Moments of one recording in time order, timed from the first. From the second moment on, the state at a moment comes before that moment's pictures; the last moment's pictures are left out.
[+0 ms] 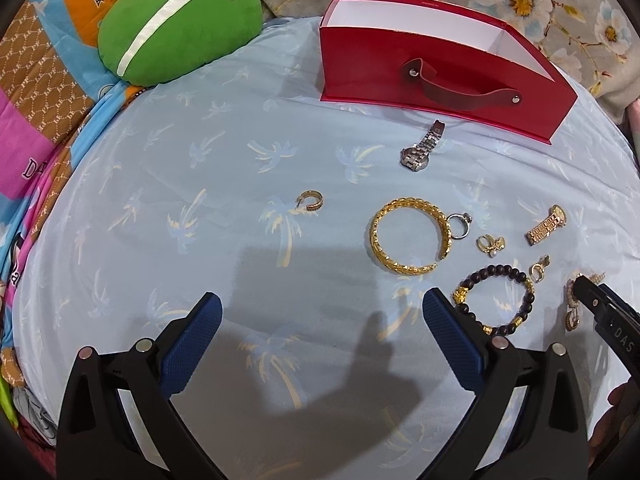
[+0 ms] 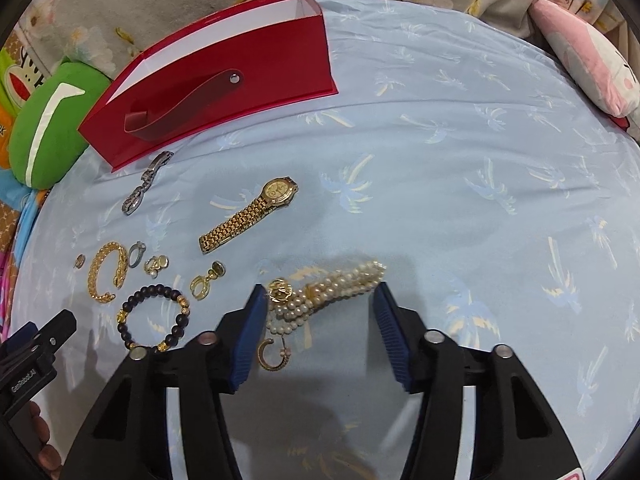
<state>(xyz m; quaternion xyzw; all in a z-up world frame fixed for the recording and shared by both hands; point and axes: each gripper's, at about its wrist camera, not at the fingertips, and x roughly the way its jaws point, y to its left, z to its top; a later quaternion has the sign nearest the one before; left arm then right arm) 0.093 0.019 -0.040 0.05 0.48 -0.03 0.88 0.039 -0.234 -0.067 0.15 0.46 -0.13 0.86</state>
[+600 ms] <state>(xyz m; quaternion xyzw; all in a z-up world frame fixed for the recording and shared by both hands) 0.098 -0.044 -0.058 0.05 0.51 -0.11 0.85 0.042 -0.241 -0.066 0.15 0.45 -0.12 0.87</state>
